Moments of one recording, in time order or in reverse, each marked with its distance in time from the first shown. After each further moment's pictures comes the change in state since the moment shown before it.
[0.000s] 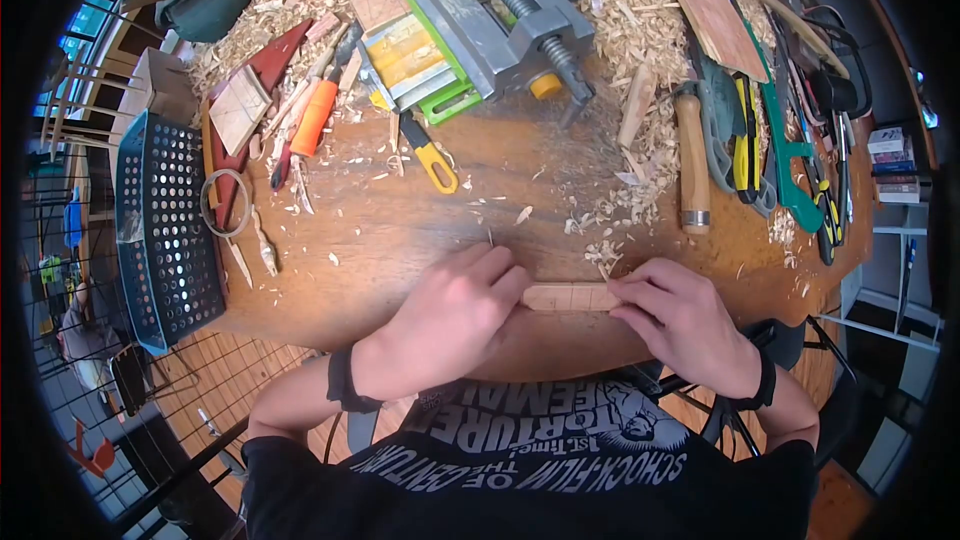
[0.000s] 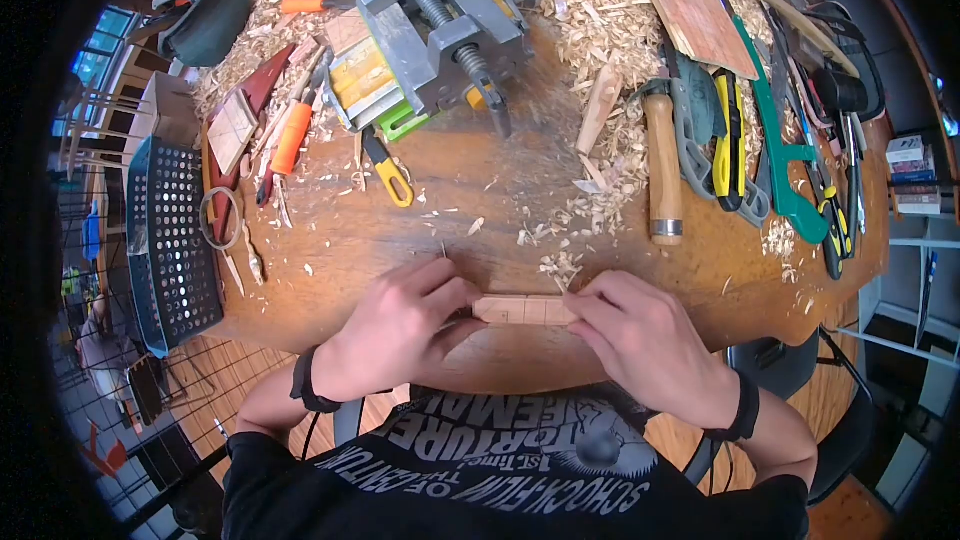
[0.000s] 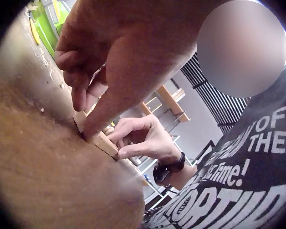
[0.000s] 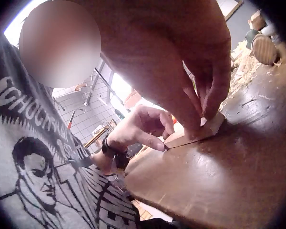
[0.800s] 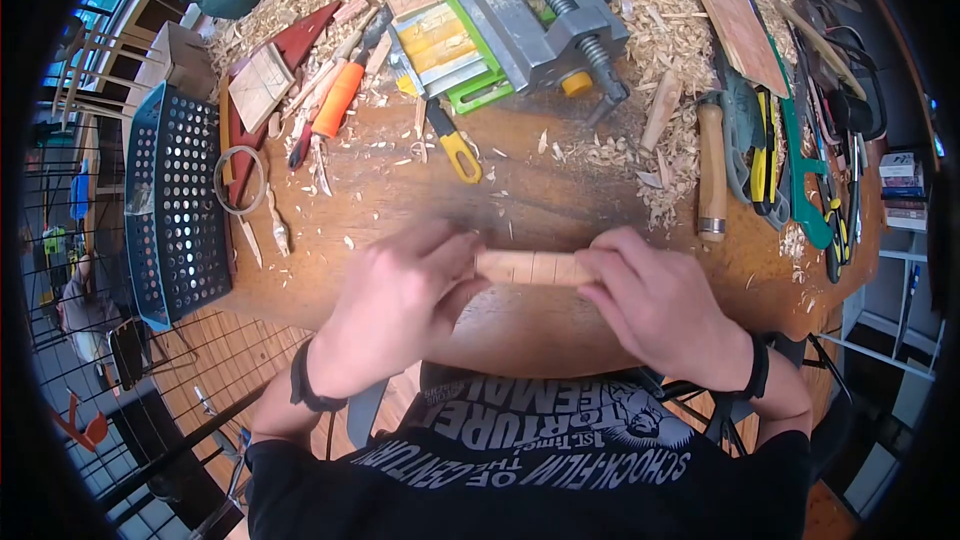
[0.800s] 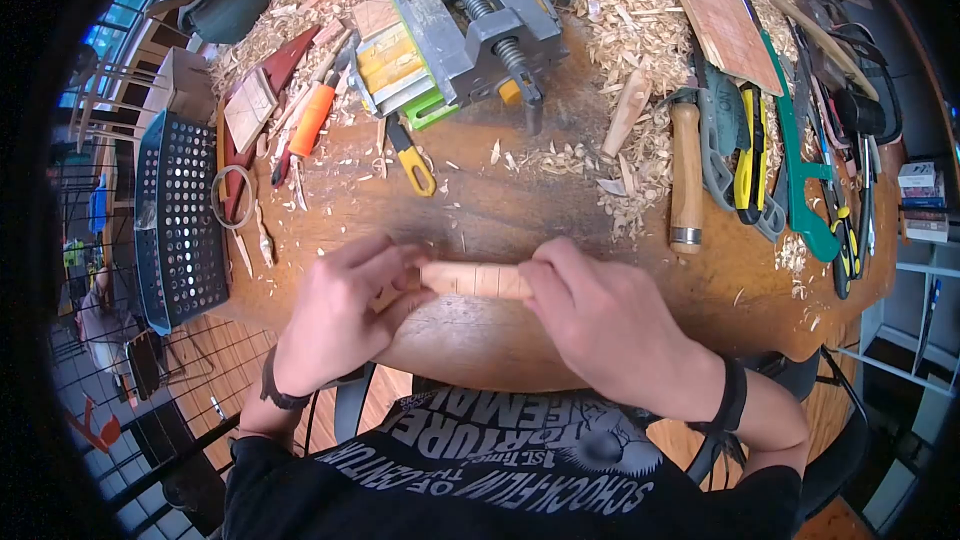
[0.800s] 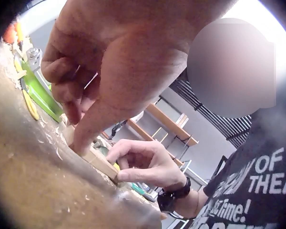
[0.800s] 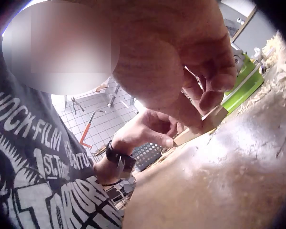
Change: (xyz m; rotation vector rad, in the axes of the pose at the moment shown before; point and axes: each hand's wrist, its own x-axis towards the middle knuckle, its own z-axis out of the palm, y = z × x) left_hand -0.022 0.001 -0.042 0.071 0.173 -0.256; right_hand 0.045 -0.022 0.009 -0.211 0.015 -0.223
